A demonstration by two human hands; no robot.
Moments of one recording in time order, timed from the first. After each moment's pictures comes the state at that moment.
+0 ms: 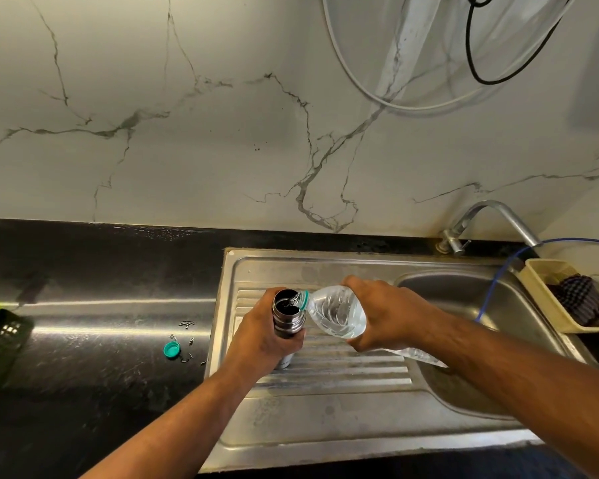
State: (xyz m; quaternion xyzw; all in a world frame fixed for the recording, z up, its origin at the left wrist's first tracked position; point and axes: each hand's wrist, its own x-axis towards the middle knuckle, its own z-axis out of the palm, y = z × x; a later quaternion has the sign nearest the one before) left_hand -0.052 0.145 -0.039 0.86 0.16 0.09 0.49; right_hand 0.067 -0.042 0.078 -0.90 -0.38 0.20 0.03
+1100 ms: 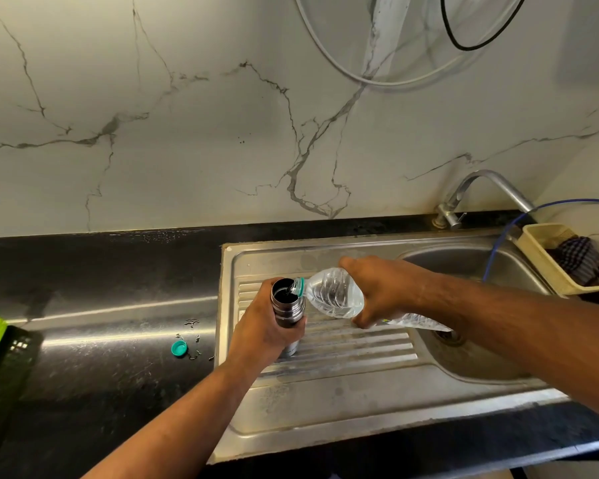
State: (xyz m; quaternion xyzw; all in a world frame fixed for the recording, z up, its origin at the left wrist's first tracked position) left_hand -0.053 0.145 -0.044 0.87 0.16 0.08 0.47; right_hand 0.070 -0.034 0.091 -0.90 -0.37 0.24 -0.03
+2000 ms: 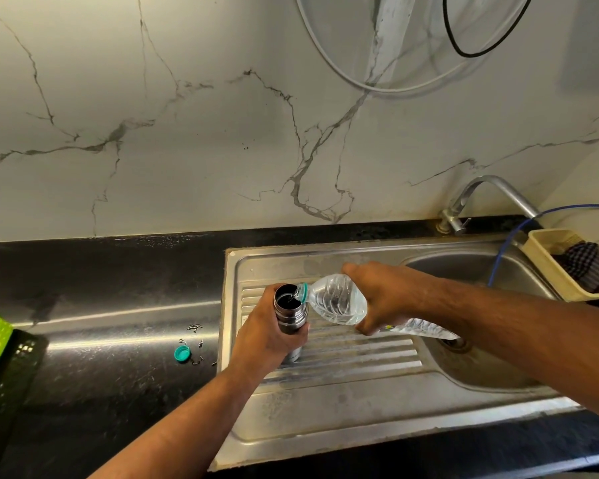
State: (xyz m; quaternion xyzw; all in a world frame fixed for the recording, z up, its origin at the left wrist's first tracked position) left_hand -0.053 0.143 -0.041 0.87 0.17 0.07 0.46; right_hand 0.071 -0.032 0.092 -0.89 -0.37 0.25 -0.03
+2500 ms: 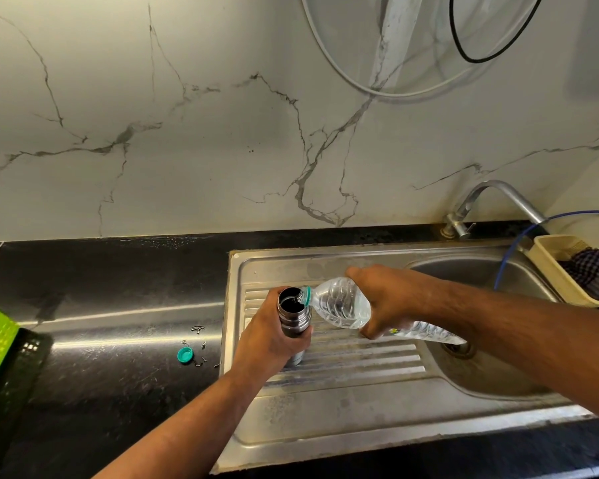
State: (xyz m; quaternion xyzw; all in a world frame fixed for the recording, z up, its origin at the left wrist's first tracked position) left_hand -0.053 0.144 -0.041 0.87 0.17 0.07 0.46; right_hand 0.072 -0.031 0.096 -0.89 -0.37 0.25 -0.04
